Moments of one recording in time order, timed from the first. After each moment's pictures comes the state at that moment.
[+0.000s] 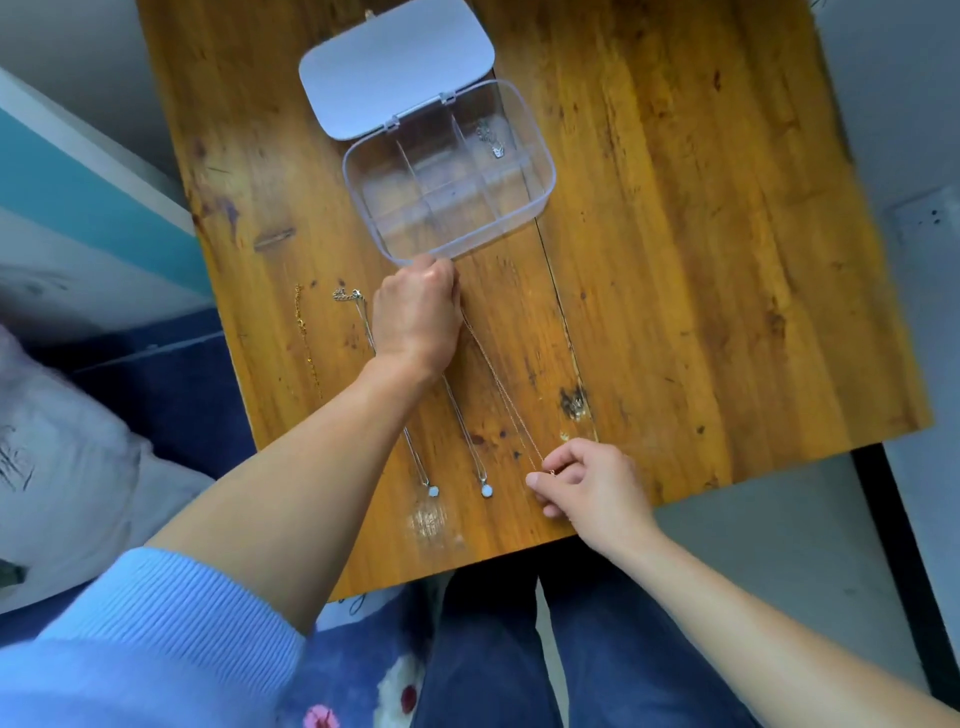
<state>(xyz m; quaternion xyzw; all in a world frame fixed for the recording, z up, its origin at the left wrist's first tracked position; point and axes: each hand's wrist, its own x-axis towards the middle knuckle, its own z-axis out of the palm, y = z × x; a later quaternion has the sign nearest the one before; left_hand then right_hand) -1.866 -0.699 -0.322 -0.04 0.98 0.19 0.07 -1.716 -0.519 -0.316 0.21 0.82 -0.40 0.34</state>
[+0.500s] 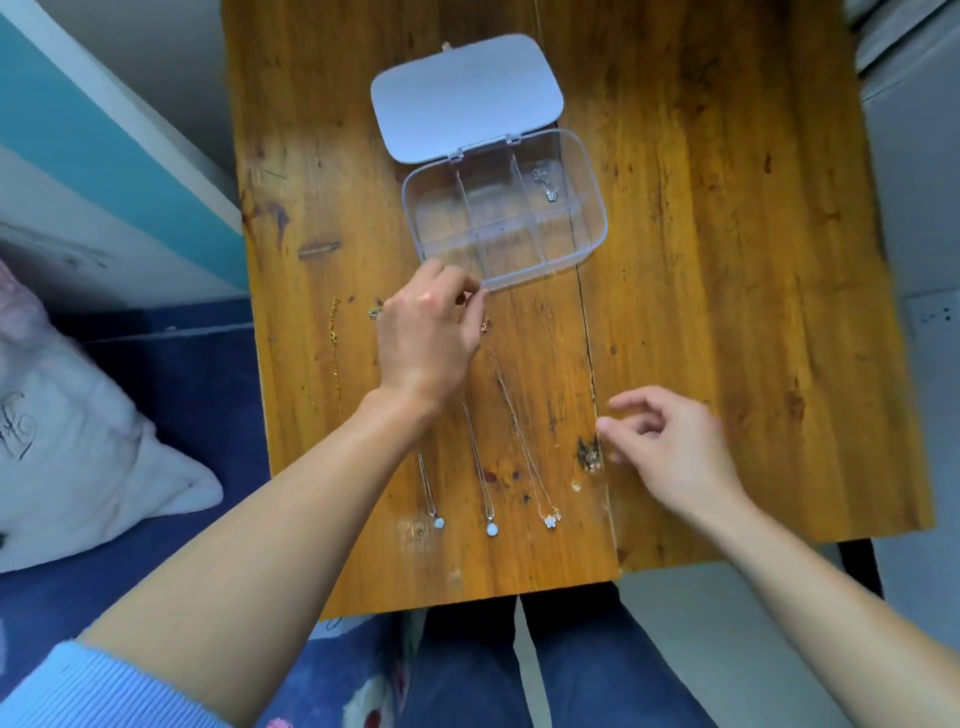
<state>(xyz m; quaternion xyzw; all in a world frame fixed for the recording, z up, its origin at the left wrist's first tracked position) -1.864 -0.718 -0.295 -0.07 0.94 0.31 -0.08 -1.810 -0.490 -0.273 0.12 0.88 -0.37 0.26</state>
